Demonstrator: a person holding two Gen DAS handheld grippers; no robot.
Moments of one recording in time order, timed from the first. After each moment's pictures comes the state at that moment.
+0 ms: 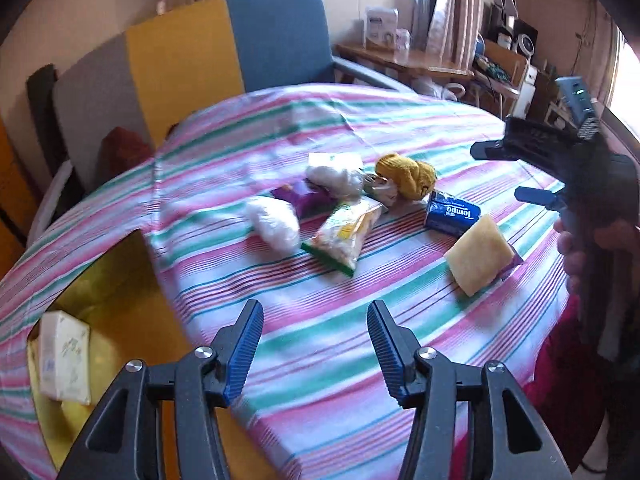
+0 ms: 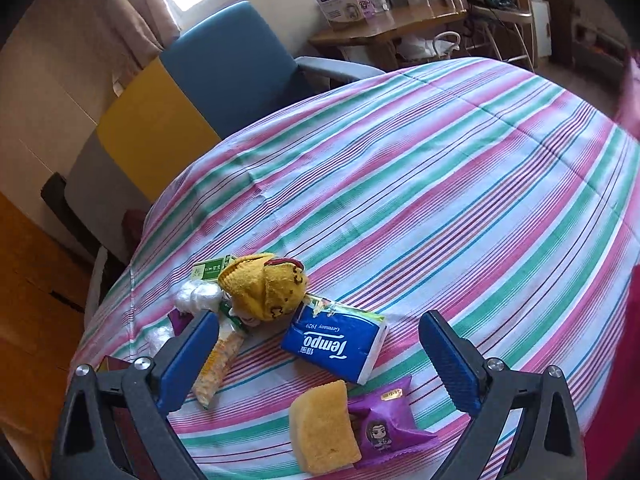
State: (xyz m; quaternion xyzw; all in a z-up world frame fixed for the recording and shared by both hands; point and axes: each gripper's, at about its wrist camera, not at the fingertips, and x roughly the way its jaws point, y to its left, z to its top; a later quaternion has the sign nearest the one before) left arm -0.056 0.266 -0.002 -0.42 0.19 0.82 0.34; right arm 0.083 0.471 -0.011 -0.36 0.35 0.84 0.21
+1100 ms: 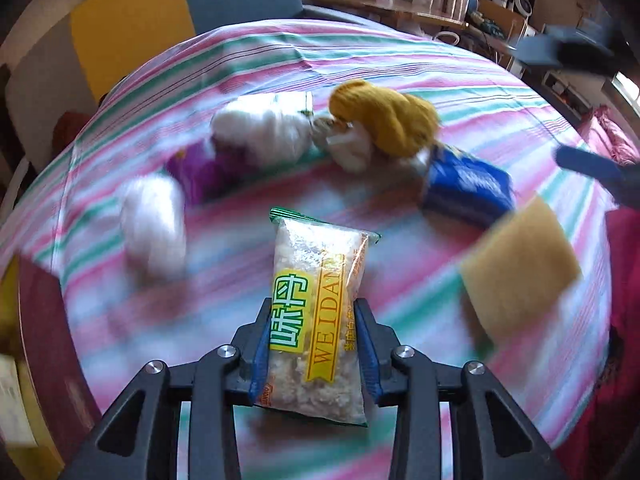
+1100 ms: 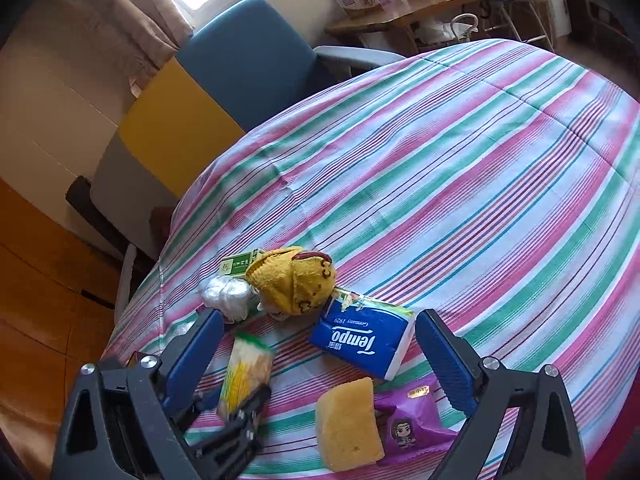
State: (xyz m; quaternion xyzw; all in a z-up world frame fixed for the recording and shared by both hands) left arm -0.057 0.339 -0.080 -0.47 0.21 0.78 0.35; right arm 0.079 0.477 -0.017 -0.35 0.38 0.84 0.16
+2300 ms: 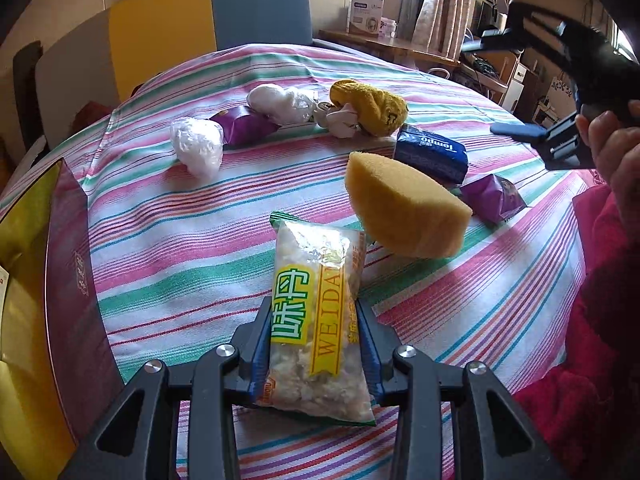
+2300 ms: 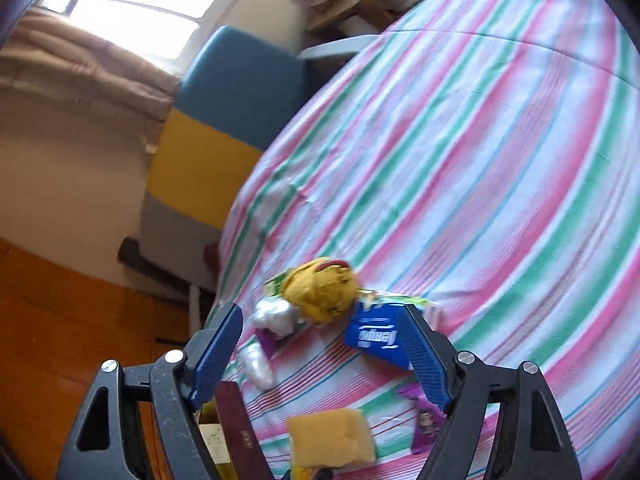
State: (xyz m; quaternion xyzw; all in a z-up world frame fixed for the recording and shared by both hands) left arm -0.008 0.281 -0.089 -0.43 0.16 0.81 0.37; right arm 0.102 0.508 -0.037 -0.30 0.54 0.78 0.12
